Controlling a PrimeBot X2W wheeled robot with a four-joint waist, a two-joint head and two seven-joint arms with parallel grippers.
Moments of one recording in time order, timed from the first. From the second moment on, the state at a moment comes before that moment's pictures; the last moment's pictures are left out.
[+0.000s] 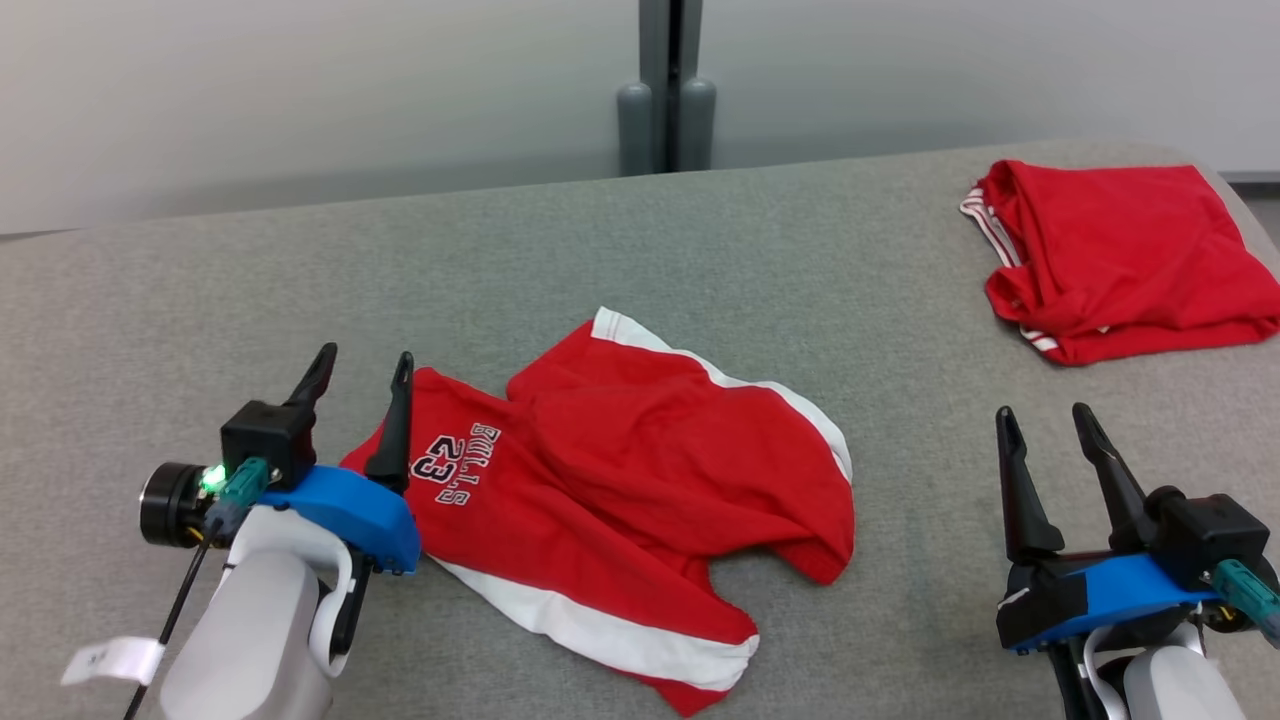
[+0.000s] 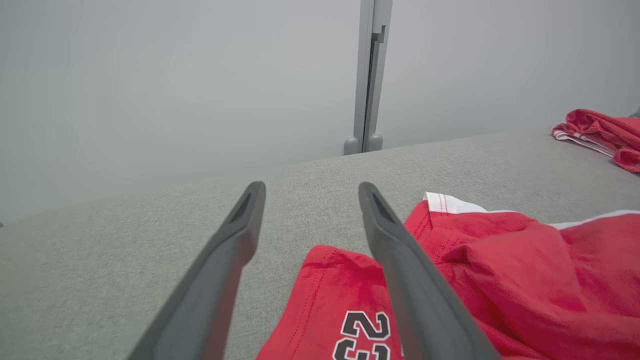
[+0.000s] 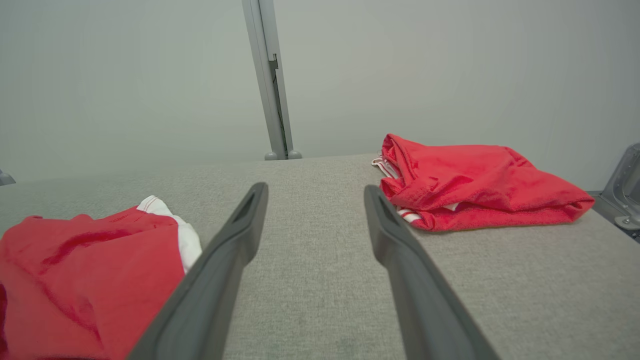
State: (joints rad) left arm -0.47 0.23 -0.34 0.67 -0.34 -0.06 -0.24; right arm -0.16 -0.07 -0.06 0.24 0.15 0.13 -0.21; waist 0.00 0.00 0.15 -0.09
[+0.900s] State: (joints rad) left arm 0.06 0.12 -0.02 0.02 -0.12 -0.01 -0.26; right arm -0.04 -0.06 -0.09 0.21 0.15 0.13 -0.17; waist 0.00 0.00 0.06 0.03
